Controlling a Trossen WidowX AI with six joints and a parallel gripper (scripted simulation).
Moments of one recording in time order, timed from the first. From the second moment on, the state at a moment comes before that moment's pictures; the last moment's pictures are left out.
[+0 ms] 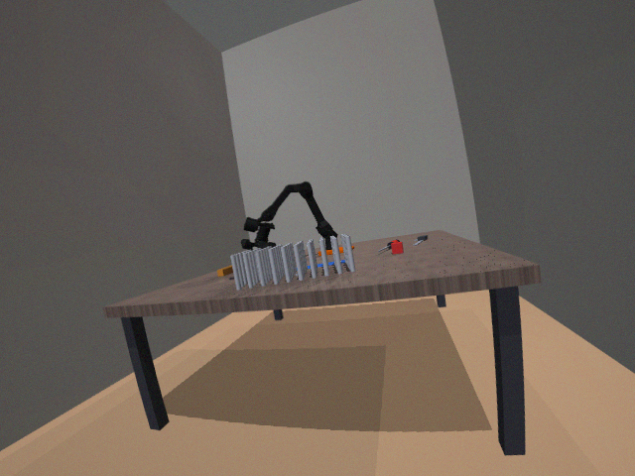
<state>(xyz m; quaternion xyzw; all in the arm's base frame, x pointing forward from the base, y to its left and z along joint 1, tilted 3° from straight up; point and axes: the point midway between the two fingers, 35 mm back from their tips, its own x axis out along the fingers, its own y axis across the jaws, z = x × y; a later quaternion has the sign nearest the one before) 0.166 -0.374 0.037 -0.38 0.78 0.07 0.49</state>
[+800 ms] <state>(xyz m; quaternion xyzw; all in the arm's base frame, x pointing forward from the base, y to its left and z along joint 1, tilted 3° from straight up) 0.164 -0.371 0.015 -0.38 0.78 0.07 0.49</state>
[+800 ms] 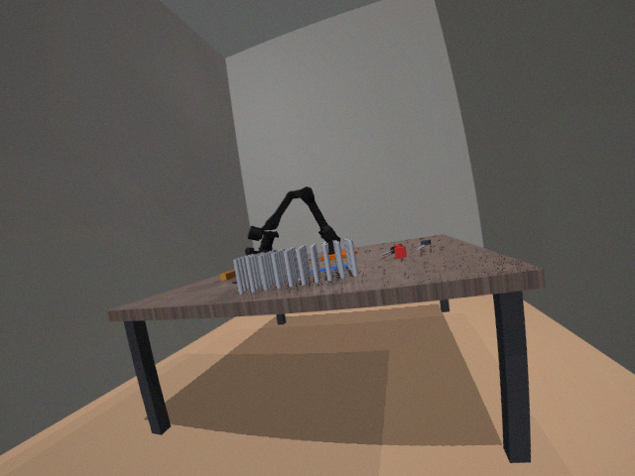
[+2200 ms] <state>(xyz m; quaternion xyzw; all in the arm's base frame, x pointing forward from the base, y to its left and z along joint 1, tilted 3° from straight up) 0.162 -0.377 0.174 -0.37 0.79 0.07 0.49</state>
